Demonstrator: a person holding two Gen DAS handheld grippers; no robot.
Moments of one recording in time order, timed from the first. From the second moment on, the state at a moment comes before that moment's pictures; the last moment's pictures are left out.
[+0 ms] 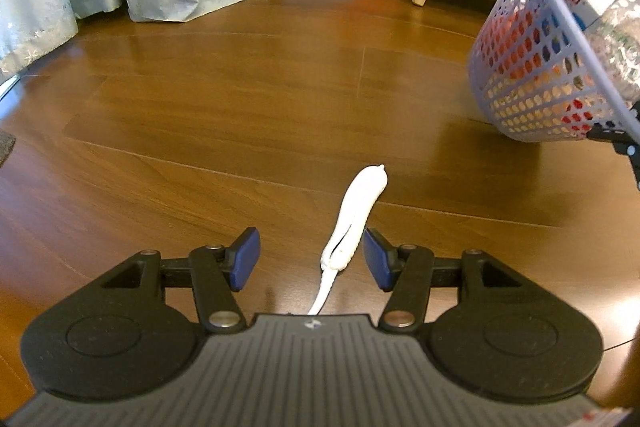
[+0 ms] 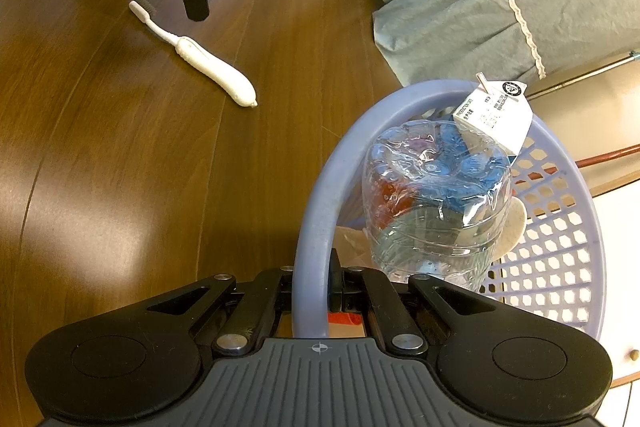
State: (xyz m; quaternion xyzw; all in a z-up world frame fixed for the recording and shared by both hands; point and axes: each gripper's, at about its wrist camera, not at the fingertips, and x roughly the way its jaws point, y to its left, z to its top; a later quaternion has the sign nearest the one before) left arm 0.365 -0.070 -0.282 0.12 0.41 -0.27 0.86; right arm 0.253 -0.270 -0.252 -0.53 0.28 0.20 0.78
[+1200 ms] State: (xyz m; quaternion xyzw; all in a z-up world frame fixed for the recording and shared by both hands) left arm 0.375 -0.114 -0.336 0.20 0.43 -0.31 0.83; right arm 0.255 -0.272 -0.253 -0.53 0.28 0.20 0.78
